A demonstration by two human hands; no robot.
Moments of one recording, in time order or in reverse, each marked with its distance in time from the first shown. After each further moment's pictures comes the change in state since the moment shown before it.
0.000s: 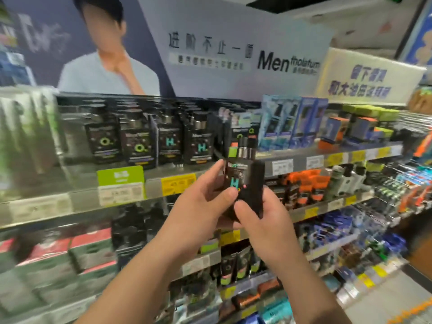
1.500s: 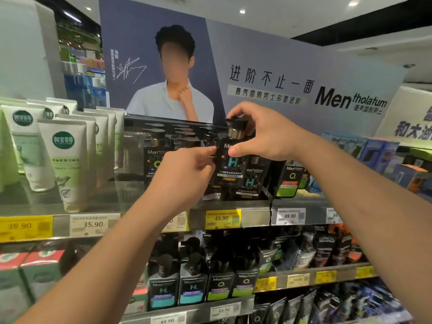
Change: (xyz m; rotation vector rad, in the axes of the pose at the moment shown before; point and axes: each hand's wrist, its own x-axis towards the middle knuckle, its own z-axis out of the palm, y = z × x) left_hand 0.051 0.083 -0.110 0.983 0.475 0.173; right_hand 0.222 -0.124 0.056 -0.695 -0.505 -0.461
